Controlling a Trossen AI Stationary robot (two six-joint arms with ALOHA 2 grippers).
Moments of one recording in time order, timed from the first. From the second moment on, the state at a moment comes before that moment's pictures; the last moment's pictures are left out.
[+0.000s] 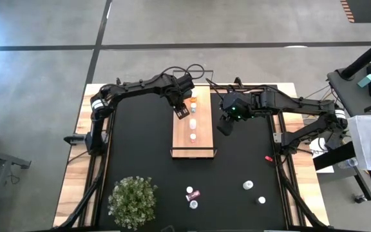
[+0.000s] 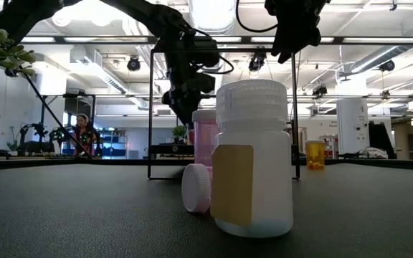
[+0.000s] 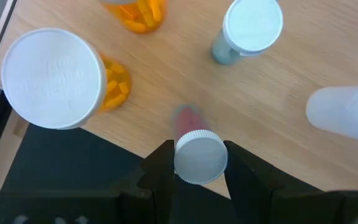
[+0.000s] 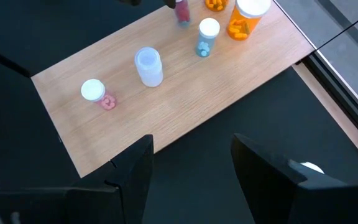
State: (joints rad) left arm 0.45 1.99 1.75 -1.01 -0.02 -0.02; right arm -0.14 1.37 1.36 -0.98 0.19 0.34
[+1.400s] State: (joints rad) left arm 0.45 1.66 1.76 -0.92 -0.01 -0.02; right arm -0.14 1.37 1.36 -0.98 0.18 0.34
